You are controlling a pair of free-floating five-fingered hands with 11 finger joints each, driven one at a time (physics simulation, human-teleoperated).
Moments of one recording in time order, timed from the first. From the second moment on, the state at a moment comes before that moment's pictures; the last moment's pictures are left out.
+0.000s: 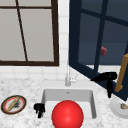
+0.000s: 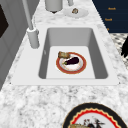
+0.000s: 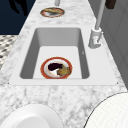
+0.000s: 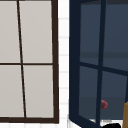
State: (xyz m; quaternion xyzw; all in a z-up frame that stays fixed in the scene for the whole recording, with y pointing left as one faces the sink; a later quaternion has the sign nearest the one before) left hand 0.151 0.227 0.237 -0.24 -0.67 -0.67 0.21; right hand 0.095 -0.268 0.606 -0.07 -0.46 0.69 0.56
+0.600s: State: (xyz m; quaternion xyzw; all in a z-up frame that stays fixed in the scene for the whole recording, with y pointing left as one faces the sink) left hand 0.151 0.227 0.237 -0.24 -0.67 -0.67 0.21; right hand 0.157 -0.318 0.584 -0.04 -0.50 0.68 0.54
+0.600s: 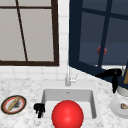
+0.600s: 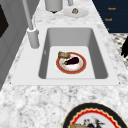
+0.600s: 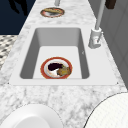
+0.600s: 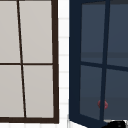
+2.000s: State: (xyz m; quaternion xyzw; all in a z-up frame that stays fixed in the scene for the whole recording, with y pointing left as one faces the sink) left hand 0.151 0.227 0.237 -0.24 -0.67 -0.67 0.21; right hand 0.304 -0.421 0.585 0.15 -0.52 0.66 0.52
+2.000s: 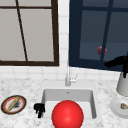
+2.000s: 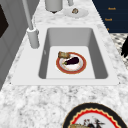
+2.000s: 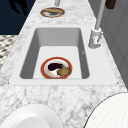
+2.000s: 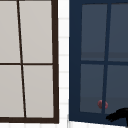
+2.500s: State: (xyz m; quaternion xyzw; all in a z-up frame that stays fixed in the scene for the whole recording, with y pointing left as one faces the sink) left hand 0.151 0.227 0.237 -0.24 -0.67 -0.67 0.21; right hand 0.370 -0.430 0.586 0.22 -0.50 0.65 0.53
